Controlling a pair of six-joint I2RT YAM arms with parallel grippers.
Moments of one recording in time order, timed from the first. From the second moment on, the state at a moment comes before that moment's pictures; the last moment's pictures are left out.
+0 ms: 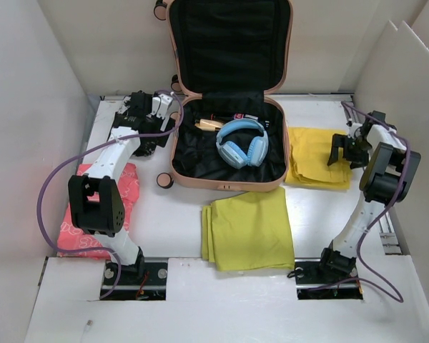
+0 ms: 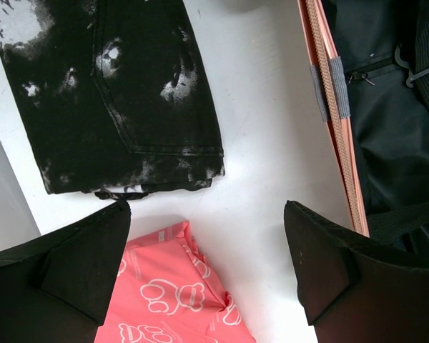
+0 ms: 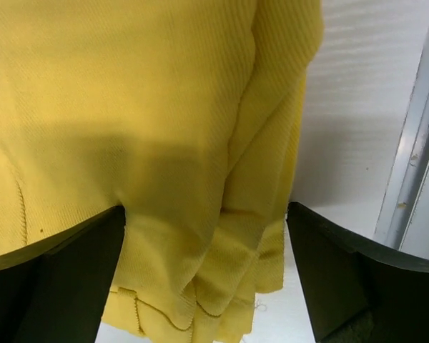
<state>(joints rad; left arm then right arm) -0.14 1.67 1.43 -0.58 -0.05 0.32 -0.39 2.07 1.57 -0.79 -0.20 -0.22</state>
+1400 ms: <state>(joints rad) -0.18 1.67 1.43 -0.58 -0.07 0.32 -0.39 1.69 1.74 -0.88 -0.41 -0.05</state>
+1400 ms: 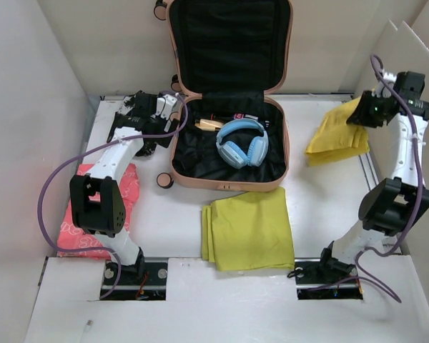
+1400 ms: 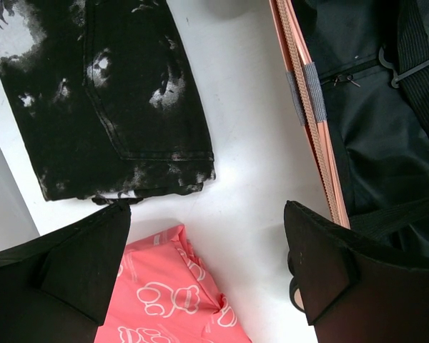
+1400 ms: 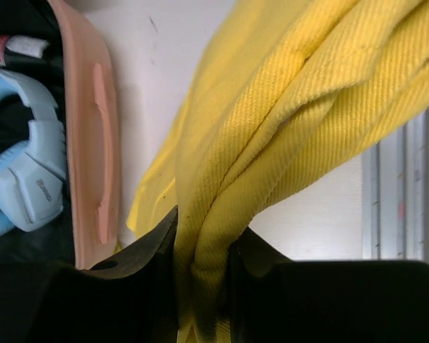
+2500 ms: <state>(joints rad) -0.18 1.67 1.43 -0.57 -0.23 0.30 0.21 1.75 1.33 -0.14 -0.44 0.50</state>
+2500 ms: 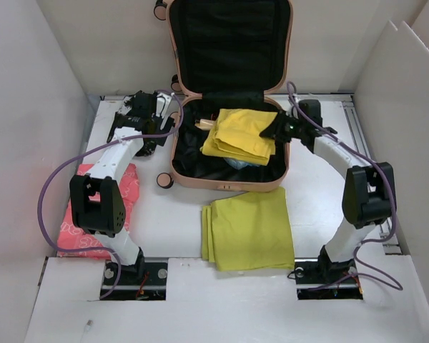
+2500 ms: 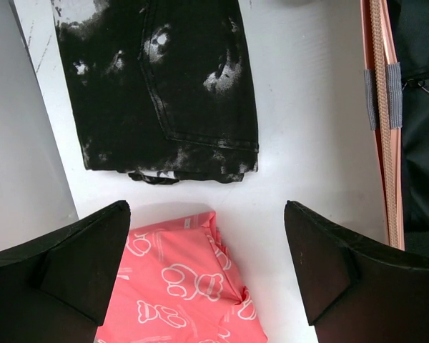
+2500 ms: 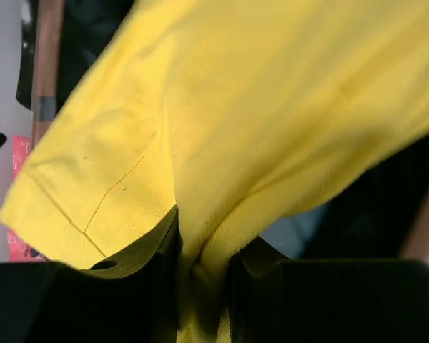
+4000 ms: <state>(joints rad) -0.51 1.28 1.11 -0.78 0.28 0.41 0.39 1.79 1.53 -0.59 -0.37 0.04</state>
